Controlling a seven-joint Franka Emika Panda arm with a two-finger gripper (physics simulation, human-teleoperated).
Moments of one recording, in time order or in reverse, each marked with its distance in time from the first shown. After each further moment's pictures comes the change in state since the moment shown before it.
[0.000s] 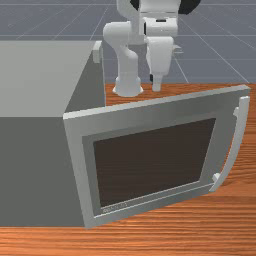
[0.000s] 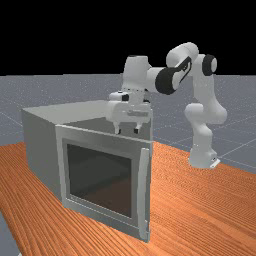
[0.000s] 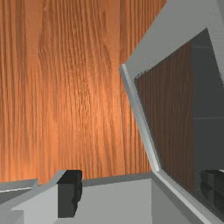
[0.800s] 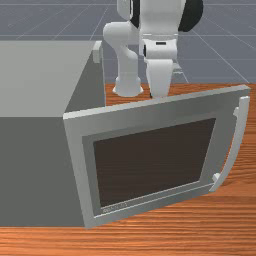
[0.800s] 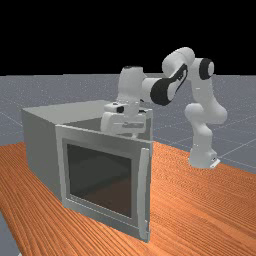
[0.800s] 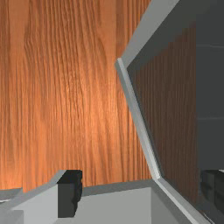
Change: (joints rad) arm -0.001 0.101 -0.002 0.048 -0.003 0.051 -0.001
